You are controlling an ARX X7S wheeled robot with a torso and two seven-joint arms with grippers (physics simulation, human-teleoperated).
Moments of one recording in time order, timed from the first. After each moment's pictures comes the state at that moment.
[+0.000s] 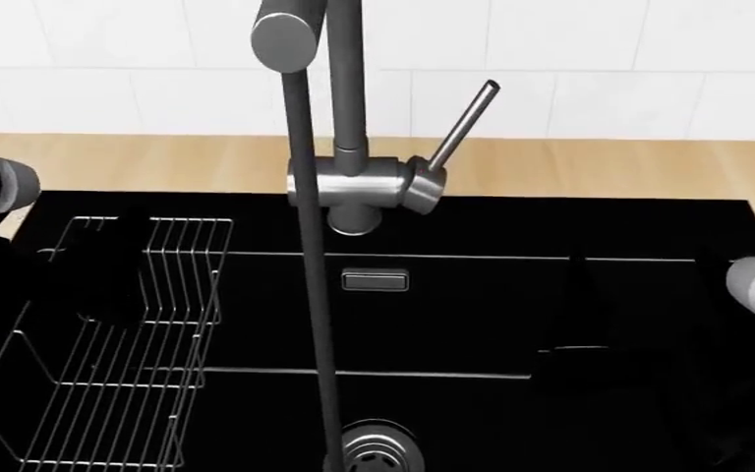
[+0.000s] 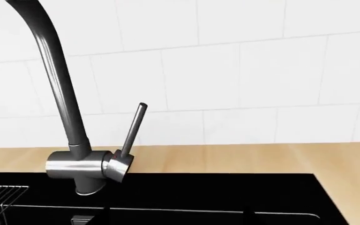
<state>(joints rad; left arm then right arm) -1.10 -0.88 0.96 0.27 -1.37 -0.38 -0.56 0.42 0.76 -0.10 -0.40 1.03 0.56 0.34</state>
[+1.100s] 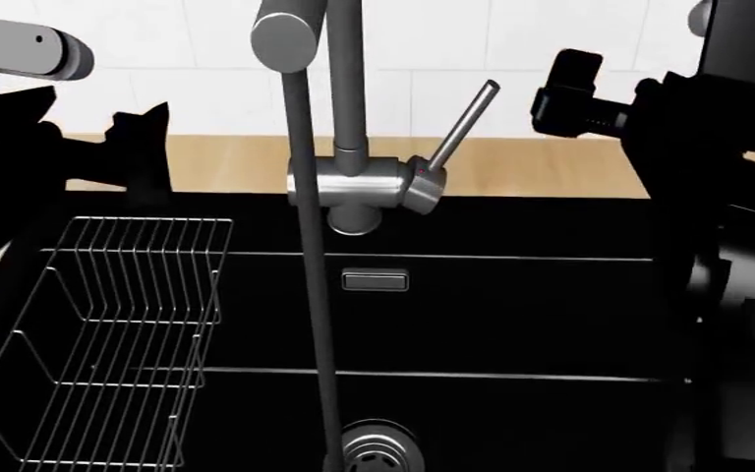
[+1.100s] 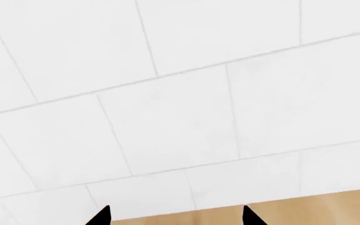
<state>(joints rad) -1.31 -0.61 1.01 -0.25 -1.26 -0.43 -0.40 1.37 0.27 -0.16 1.12 0.44 0.34 -0.18</state>
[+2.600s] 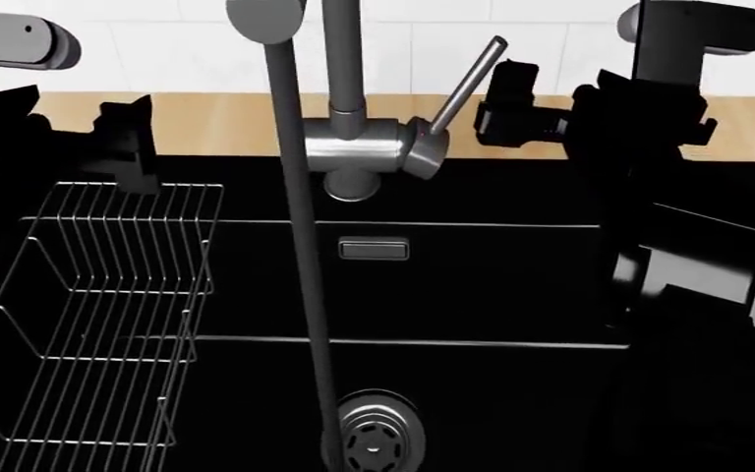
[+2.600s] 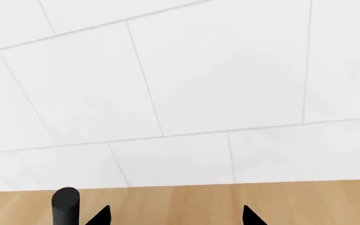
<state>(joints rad) -1.31 -0.58 0.99 -0.34 -1.24 -0.42 -0.40 1.43 0.15 0.19 1.31 0.01 0.22 -0.35</state>
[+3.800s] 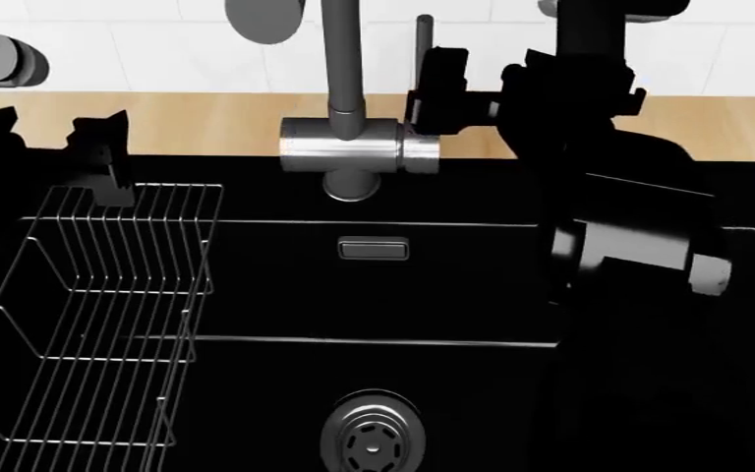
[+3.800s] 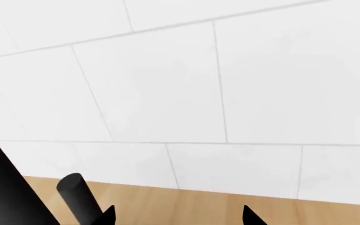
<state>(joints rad) -1.26 -0.63 0.96 -0.32 -1.26 -0.39 -0.39 1.47 0.07 0.17 1.30 -0.03 0.27 -0.38</state>
